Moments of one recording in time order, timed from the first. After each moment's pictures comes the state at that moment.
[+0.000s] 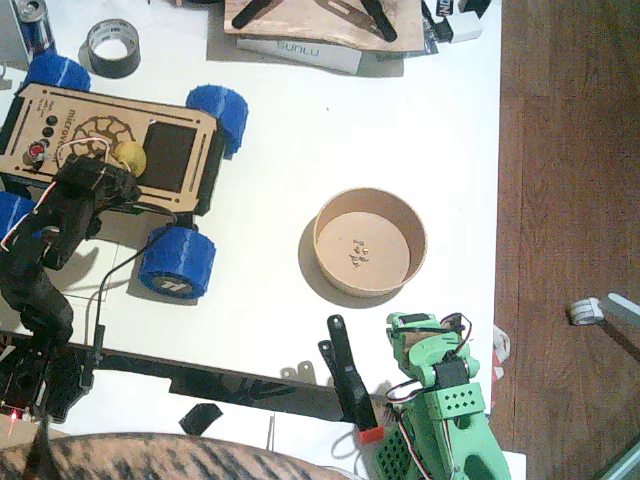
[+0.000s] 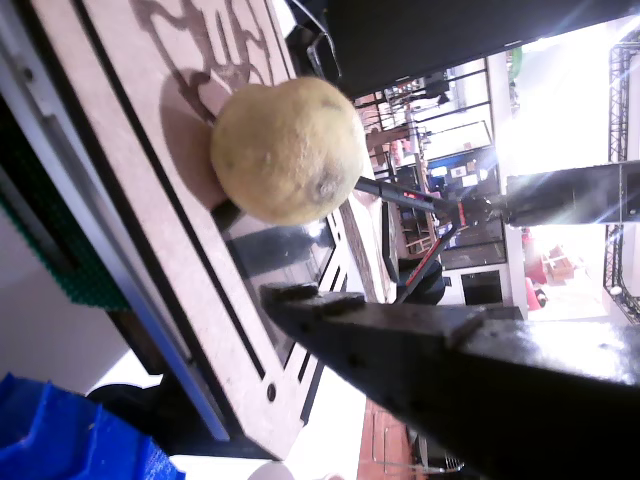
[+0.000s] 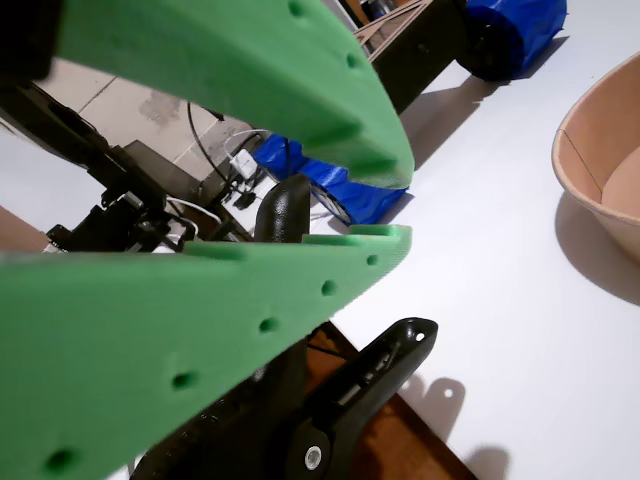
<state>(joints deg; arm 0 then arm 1) 7.4 92.0 114.3 42.9 -78.8 -25.2 185.6 171.2 63.1 7.0</state>
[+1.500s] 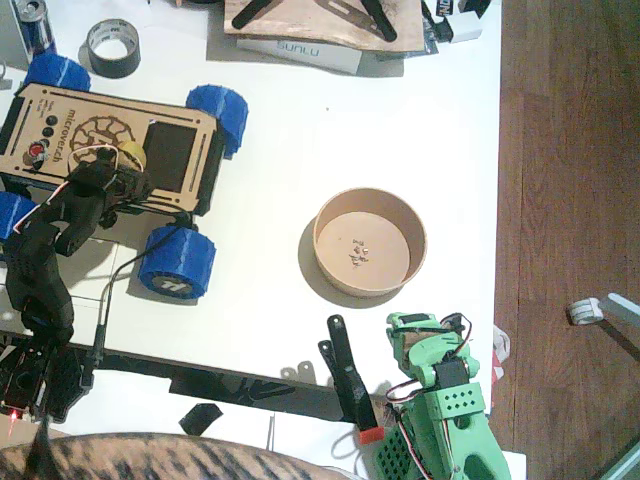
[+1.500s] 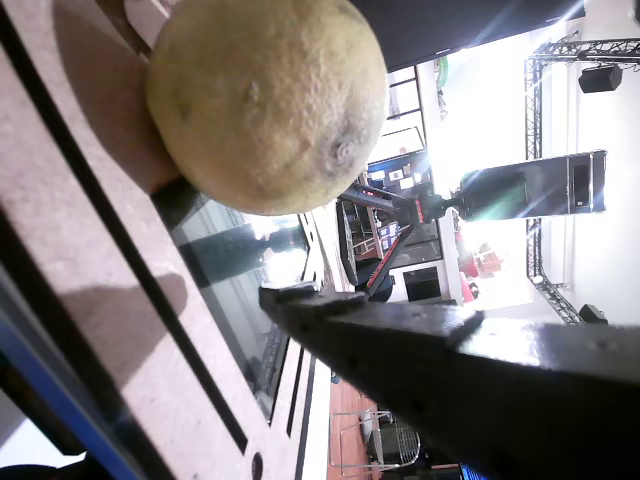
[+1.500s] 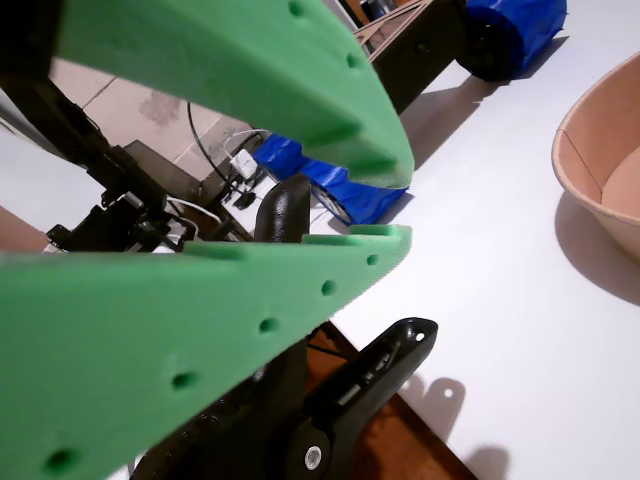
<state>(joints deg) 8.9 81.7 114.0 23.9 -78.8 -25.2 185.6 171.2 63.1 7.0</state>
